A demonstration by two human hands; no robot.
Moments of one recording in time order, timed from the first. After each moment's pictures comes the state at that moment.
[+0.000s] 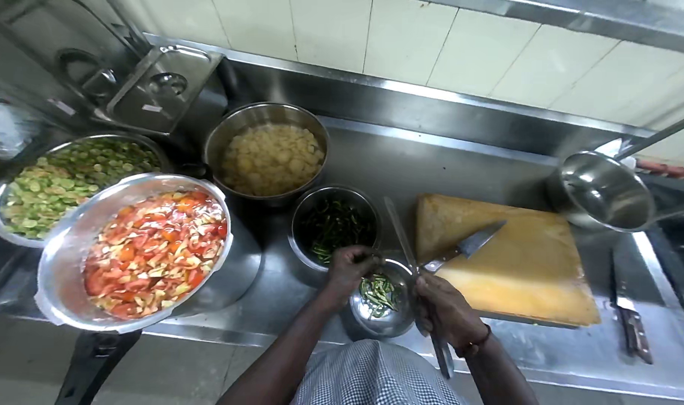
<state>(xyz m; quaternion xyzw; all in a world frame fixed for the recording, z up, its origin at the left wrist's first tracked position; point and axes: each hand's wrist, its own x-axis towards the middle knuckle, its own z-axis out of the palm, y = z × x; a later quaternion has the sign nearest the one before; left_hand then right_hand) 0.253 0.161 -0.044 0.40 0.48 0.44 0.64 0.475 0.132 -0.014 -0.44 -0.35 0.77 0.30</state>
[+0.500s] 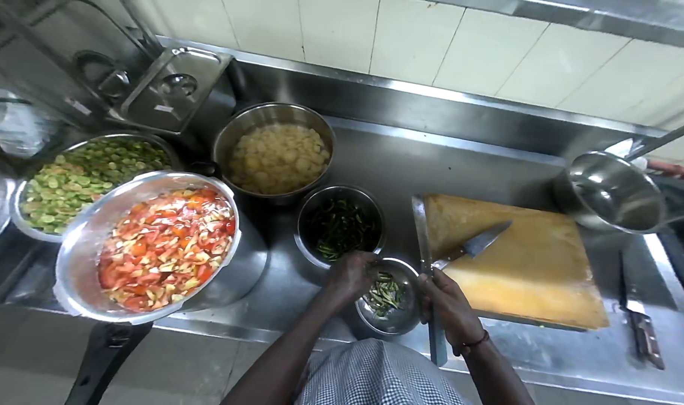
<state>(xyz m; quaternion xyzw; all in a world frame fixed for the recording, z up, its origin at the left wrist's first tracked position) 0.242 0.169 -0.047 0.68 0.58 0.14 0.42 0.465 0.129 -0.027 -0.59 -0.37 0.63 0.34</state>
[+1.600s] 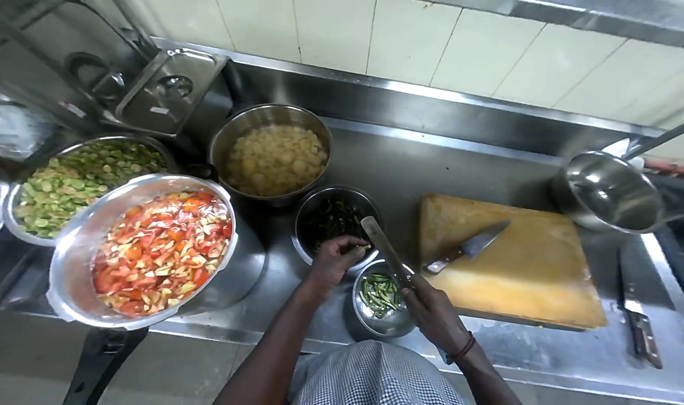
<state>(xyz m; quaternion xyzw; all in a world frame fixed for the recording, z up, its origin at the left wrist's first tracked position) 0.221 0.176 -0.040 0.42 0.51 0.44 0.61 0.461 0.125 -0.038 -0.61 -0.67 0.40 0.12</state>
